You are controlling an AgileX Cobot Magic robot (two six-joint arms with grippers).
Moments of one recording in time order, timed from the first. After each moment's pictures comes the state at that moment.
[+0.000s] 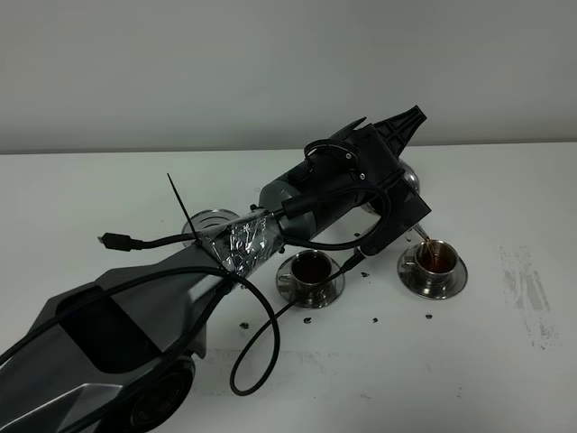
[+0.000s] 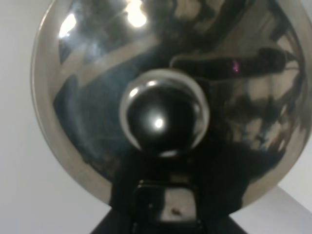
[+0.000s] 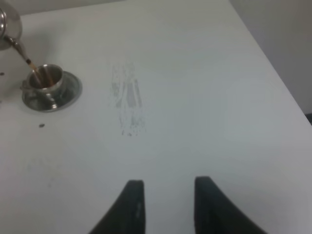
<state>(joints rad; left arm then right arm) -0.78 2.55 -2.40 0.60 0.72 1.52 -0.23 -0.01 -0.52 -0.02 1.12 0.00</state>
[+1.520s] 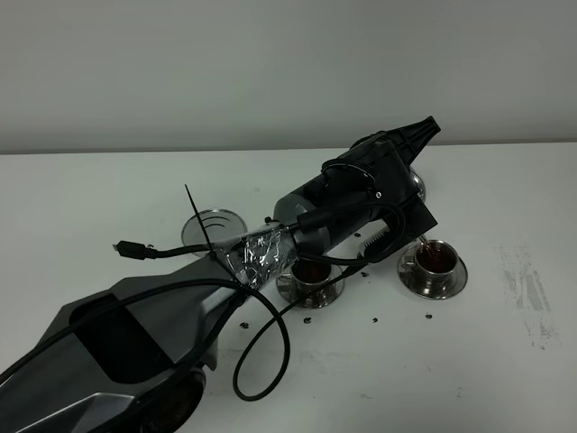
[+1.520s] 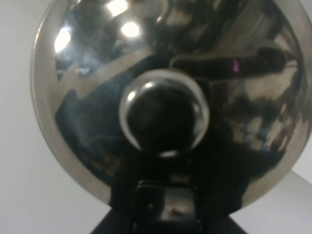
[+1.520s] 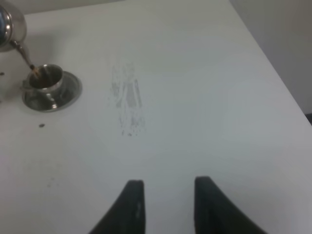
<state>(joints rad) -0.81 2.57 -2.40 0.69 0.72 1.52 -0.23 -0.01 -0.52 -0.02 1.12 0.00</state>
